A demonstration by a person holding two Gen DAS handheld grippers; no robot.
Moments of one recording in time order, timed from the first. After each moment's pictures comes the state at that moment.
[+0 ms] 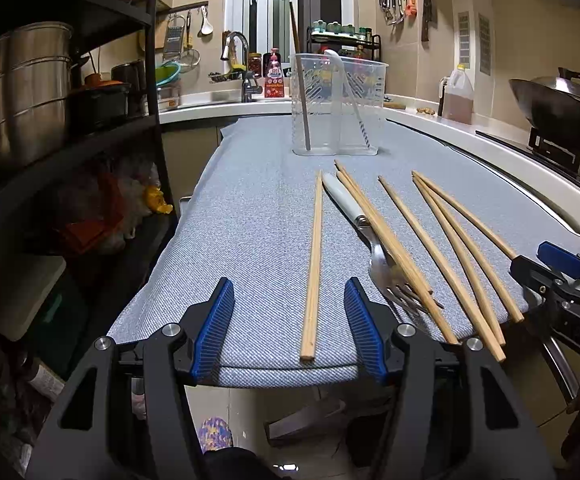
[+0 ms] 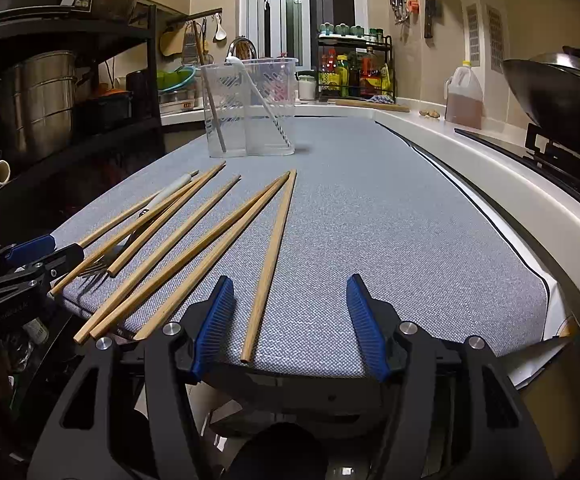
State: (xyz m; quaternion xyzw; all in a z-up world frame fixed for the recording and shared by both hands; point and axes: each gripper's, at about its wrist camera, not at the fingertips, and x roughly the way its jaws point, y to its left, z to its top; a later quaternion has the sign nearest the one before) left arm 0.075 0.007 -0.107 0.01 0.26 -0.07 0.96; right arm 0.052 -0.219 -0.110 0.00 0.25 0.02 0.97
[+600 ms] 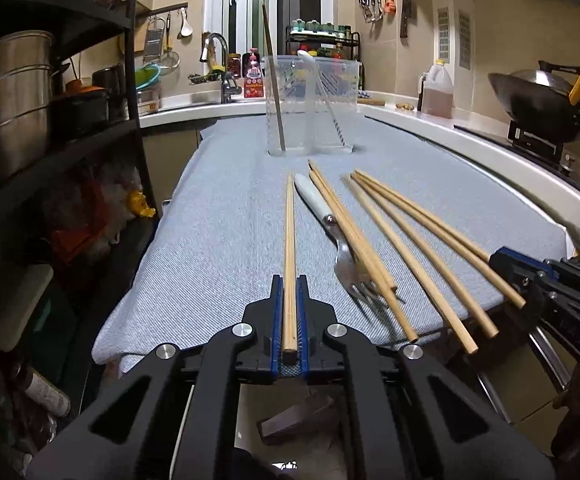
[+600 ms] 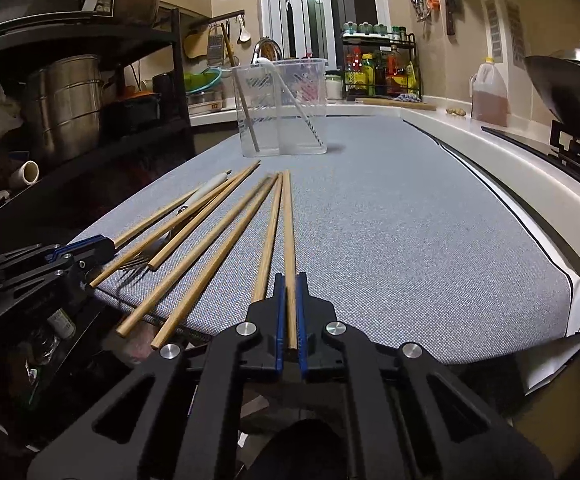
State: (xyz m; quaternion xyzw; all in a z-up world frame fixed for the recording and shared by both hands) left arm 0.068 -0.003 -0.098 0.02 0.26 -0.10 0.96; right arm 0.046 -0.212 -0.106 0.01 0.26 0.07 0.96
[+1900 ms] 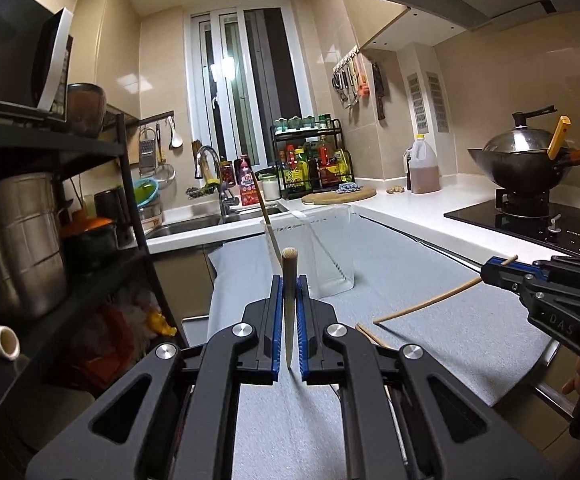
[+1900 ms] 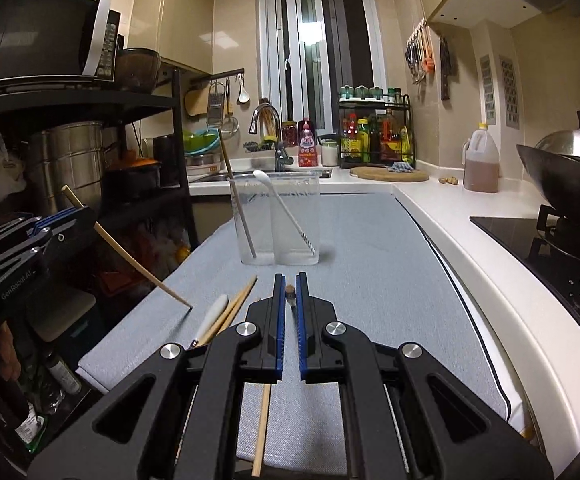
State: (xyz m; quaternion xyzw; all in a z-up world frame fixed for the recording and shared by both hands) left arm 0.065 -0.015 0.026 0.09 0.10 -0.11 0.98; right arm 0.059 -0.214 0.004 0.01 0.16 0.07 0.98
